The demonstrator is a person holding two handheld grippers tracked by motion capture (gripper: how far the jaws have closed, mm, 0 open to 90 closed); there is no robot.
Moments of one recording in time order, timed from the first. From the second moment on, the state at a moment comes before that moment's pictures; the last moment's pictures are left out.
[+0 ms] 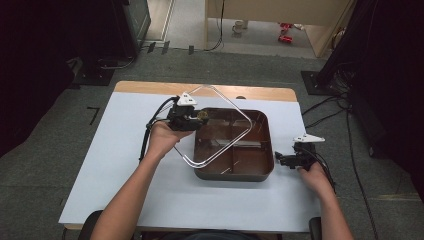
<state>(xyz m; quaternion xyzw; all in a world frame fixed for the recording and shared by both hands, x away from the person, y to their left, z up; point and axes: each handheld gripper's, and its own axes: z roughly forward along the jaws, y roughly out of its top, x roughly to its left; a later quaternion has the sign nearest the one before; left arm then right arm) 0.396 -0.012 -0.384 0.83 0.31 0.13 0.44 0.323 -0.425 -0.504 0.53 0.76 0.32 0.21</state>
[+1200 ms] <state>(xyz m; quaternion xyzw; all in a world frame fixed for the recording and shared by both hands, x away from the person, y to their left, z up) 0.400 -0.082 -0.416 0.87 0.23 0.00 0.44 0.323 -0.425 -0.505 0.53 0.76 0.32 0.21</state>
